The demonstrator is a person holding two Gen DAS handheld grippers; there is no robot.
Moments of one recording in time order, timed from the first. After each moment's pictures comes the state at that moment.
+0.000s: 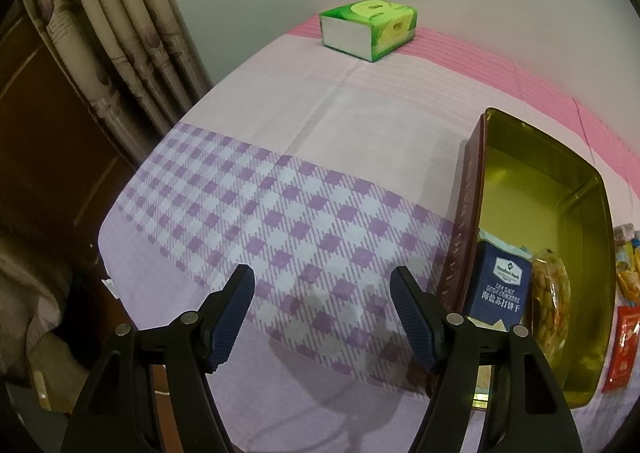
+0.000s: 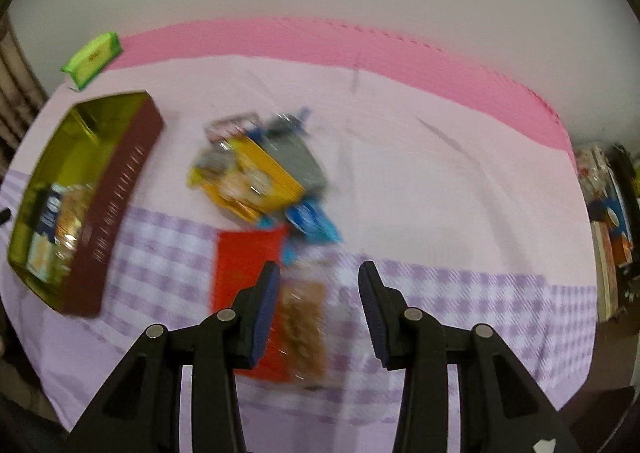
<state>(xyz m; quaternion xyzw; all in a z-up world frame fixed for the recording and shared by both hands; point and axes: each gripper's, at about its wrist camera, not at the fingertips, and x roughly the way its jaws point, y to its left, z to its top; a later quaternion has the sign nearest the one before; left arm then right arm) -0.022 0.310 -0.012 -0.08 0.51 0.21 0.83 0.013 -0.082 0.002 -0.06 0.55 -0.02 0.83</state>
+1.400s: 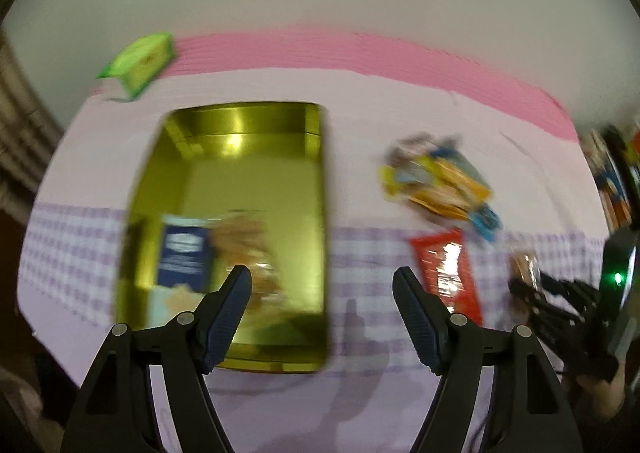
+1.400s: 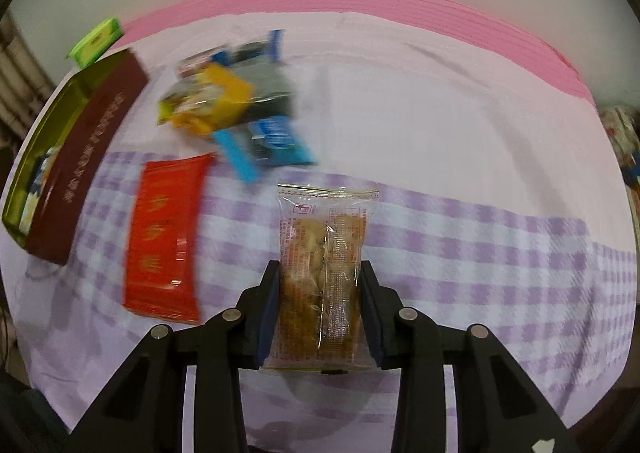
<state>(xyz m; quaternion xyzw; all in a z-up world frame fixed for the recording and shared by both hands) 0.007 0.088 0.021 -0.02 0.54 -0.04 0.84 -0.007 -0.124 -0.047 -0.01 0.56 0.01 0.83</state>
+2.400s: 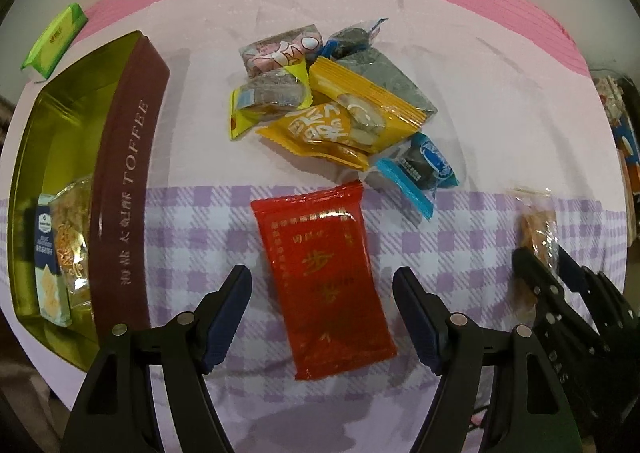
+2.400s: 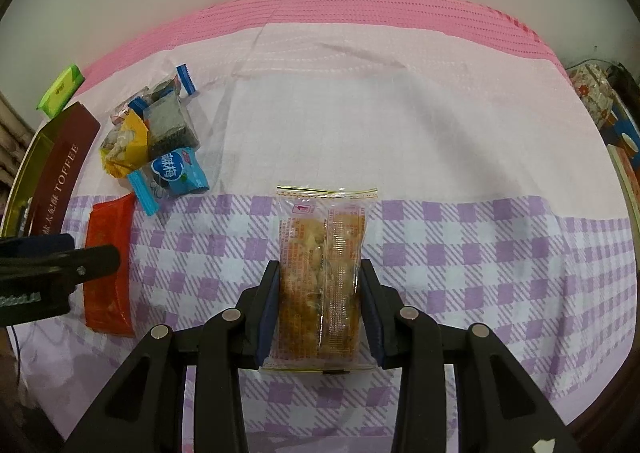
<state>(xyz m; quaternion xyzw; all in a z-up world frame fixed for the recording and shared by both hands) 0.050 -0.043 -0.060 -0.01 0.65 -0.04 0.76 0.000 -0.167 -0.048 0.03 0.55 -0.04 0.83</state>
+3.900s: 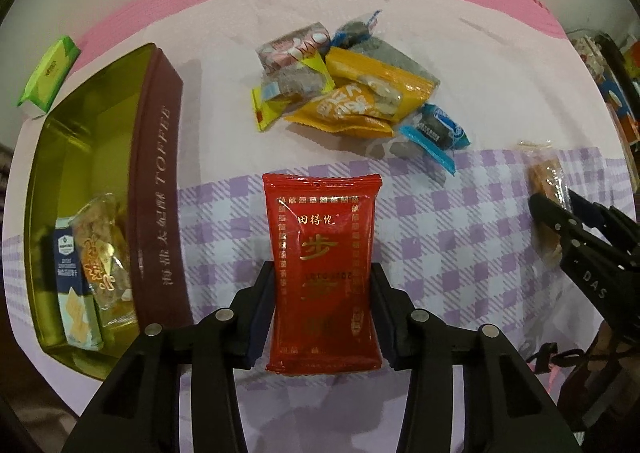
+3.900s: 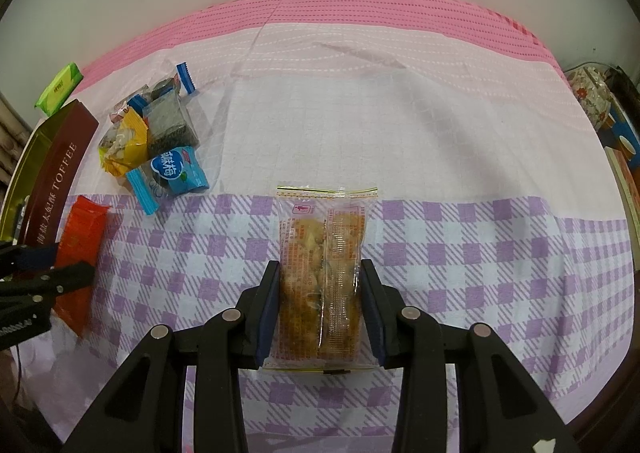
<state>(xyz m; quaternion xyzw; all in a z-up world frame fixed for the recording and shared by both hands) 0.023 -0.023 -0.056 0.05 0.62 -0.08 0.78 0.000 -0.163 -0.049 0.02 0.55 -0.05 0.83</state>
